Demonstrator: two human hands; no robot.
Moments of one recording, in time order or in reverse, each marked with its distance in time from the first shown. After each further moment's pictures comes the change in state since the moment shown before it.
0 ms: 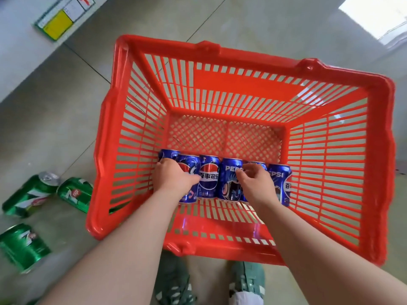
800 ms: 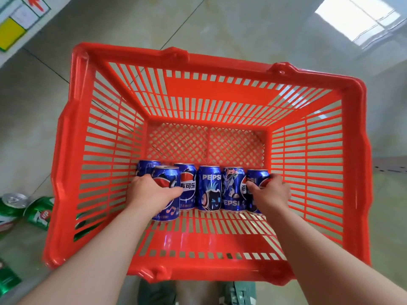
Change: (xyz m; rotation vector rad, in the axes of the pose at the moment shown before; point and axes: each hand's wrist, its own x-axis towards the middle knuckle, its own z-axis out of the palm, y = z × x) left_hand -0.001 -0.005 -0.004 -0.006 -0.080 0.002; right_hand 0.038 0.041 -0.040 -0.234 0.223 0.258
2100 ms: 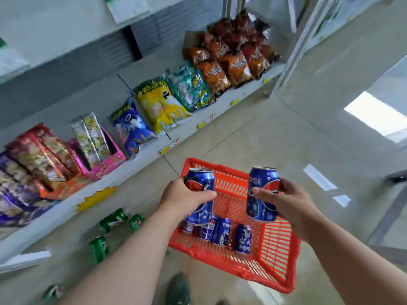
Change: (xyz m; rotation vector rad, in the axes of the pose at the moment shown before) left_hand -0.256 0.078 -0.236 -0.551 0.073 0.183; right_hand -0.223 -0.145 -0.280 0.581 -0.479 -0.469
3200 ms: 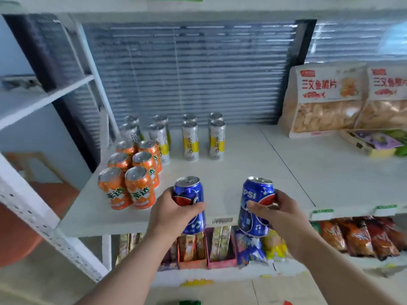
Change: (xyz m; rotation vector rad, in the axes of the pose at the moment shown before) left_hand -0.204 0.043 -0.402 -0.414 0.787 0.213; right_hand -0.202 -0.320 0.301 -0.211 -0.547 -0.521
